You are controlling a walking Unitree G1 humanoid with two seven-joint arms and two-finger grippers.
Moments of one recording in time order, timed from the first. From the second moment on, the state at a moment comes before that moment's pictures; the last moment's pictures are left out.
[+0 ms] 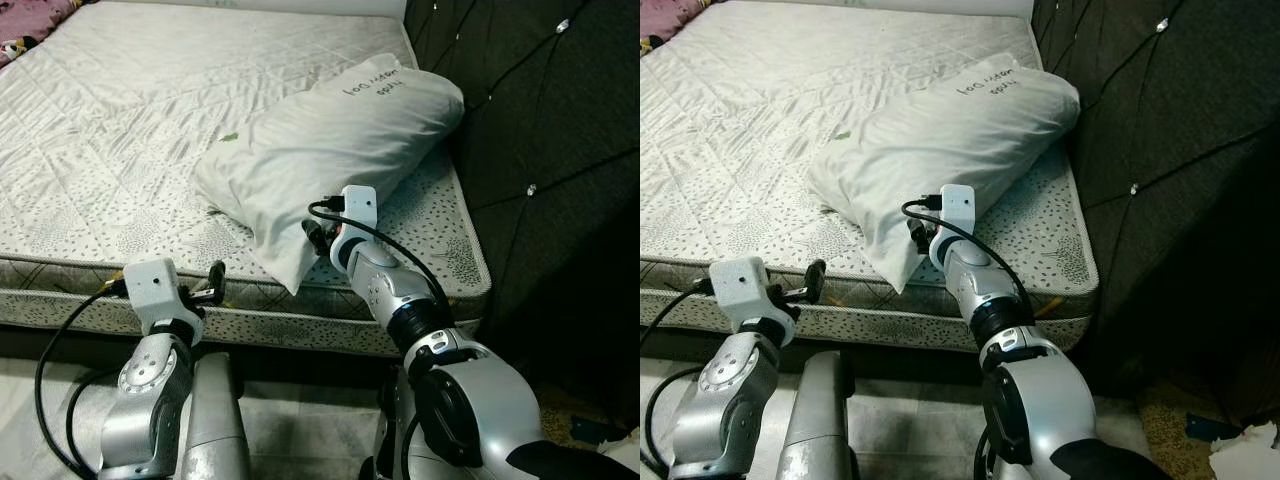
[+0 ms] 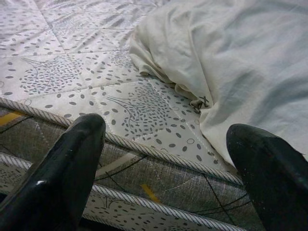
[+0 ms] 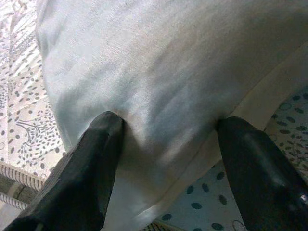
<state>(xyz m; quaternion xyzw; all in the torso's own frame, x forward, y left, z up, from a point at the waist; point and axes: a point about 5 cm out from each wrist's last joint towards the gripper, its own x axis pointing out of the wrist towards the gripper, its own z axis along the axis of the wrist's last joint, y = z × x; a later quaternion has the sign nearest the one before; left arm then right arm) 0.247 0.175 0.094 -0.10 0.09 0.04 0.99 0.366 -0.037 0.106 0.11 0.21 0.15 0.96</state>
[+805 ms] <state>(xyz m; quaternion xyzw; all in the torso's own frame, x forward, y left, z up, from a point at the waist) 0.224 0.170 0.099 -0.11 0.11 0.05 0.99 0.367 -0.036 0.104 0.09 0.20 0.14 0.97</state>
